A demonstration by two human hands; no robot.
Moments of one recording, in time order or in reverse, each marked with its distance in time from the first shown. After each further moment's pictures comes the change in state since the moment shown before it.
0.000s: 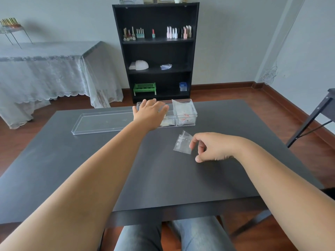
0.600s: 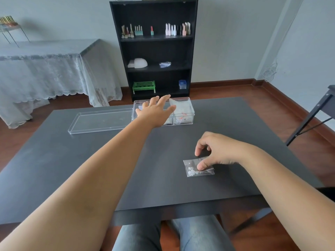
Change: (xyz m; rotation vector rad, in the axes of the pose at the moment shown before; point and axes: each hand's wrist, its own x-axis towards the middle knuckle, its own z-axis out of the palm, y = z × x) left_hand 0.005 0.023 0.005 0.002 -0.110 -0.068; right_hand -0.011 0.021 0.010 -0.025 0.098 -0.097
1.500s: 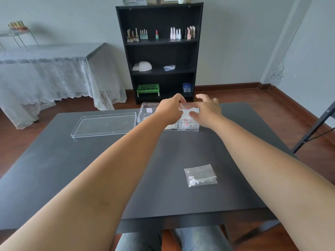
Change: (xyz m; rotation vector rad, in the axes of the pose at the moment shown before) left_hand 0.019 0.036 -0.009 -0.241 0.067 0.190; right_hand 0.127 0.007 -0.044 -0.095 0.553 0.133
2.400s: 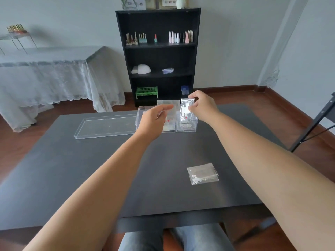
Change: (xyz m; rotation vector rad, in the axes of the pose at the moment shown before) left_hand -0.070 -0.033 -0.016 -0.437 0.226 -0.022; right_hand 0.003 -0.021 -0.013 0.429 0.073 0.088
